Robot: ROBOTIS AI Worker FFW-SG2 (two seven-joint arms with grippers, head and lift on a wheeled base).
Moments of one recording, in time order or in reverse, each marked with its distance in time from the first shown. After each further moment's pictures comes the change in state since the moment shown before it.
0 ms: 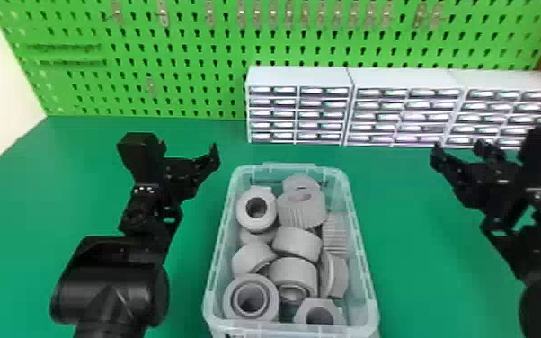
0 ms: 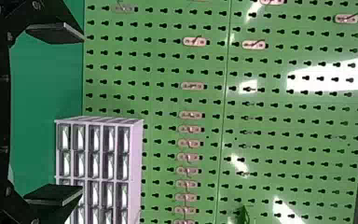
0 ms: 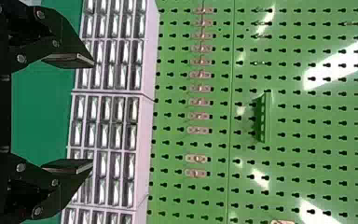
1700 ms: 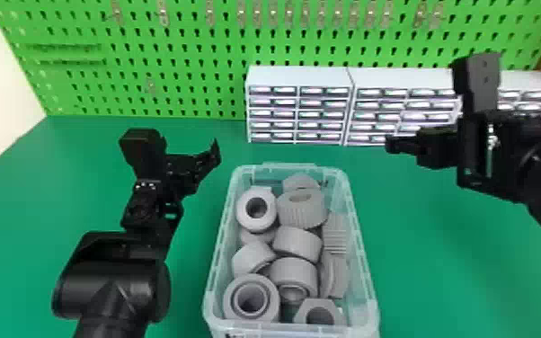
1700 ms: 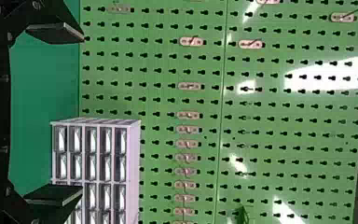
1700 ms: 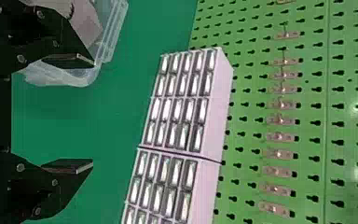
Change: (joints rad) left arm -0.014 0.000 -0.005 0.003 -0.012 0.002 0.015; right arm -0.370 -0.134 0.204 -0.087 -0.152 0.862 0.005
